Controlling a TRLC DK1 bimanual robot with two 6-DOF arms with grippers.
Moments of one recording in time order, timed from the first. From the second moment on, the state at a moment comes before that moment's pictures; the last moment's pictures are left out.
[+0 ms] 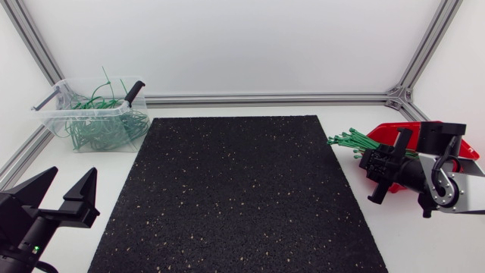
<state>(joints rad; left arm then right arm) 0.02 0.06 0.02 0.00 0.08 -0.03 -0.13 1.41 0.45 0.31 -0.08 -1.31</state>
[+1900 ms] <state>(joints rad) 0.02 0.06 0.02 0.00 0.08 -0.03 -0.13 1.48 0.42 0.44 -0.09 -1.32</state>
